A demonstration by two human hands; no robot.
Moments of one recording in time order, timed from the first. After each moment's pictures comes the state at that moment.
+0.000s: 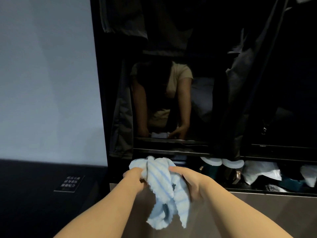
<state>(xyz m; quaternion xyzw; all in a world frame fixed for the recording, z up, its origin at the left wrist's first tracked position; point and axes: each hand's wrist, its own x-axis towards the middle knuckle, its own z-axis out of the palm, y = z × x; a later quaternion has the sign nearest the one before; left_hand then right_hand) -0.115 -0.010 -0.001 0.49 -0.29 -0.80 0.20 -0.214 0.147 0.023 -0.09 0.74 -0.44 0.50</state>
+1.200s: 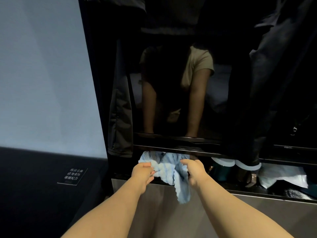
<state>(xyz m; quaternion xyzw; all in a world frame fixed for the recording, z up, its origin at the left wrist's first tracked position) -0.140 -0.010 -0.026 0.46 -0.49 -0.72 0.17 -0.251 0.107 -0.005 0.01 0.67 -0.69 0.29</state>
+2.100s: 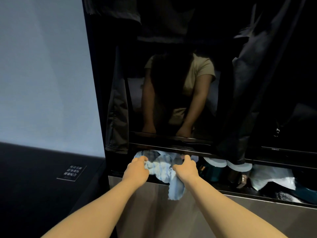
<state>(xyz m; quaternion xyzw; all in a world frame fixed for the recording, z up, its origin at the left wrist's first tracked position) -0.120 0.002 -0.009 0.39 -0.87 -0.30 0.07 -0.244 0.123 0.001 -0.20 0.89 -0.36 0.20</state>
